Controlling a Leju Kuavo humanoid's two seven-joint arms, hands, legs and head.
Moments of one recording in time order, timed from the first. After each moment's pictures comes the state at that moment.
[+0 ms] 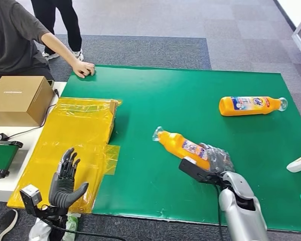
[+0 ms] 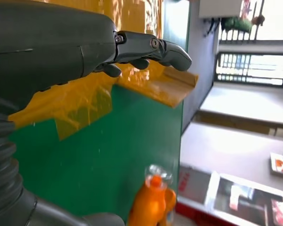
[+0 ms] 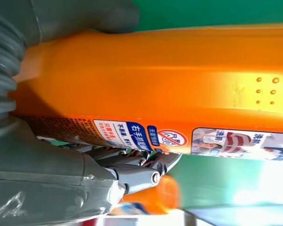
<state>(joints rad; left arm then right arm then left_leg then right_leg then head) 0.11 -0.21 0.13 -1.32 -0.05 -0.52 -0.70 -0.24 0.07 0.05 -1.16 1.35 -0.04 -0.08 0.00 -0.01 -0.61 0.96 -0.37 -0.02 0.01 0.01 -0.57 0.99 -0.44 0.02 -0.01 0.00</state>
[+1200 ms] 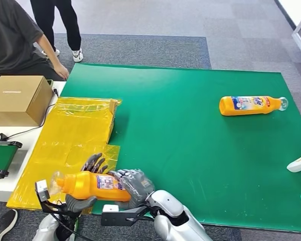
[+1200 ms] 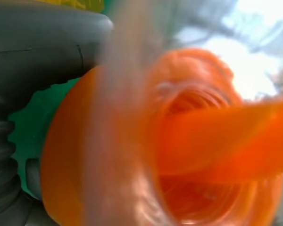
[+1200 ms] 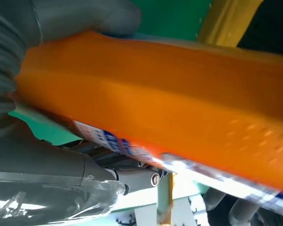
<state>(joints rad) 0.04 -0.07 -0.11 -1.14 0.09 -0.80 -0.70 -0.28 0.21 0.76 -0.95 1.07 -0.18 -0.22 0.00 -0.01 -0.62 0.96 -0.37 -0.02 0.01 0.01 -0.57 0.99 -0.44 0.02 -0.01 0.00</state>
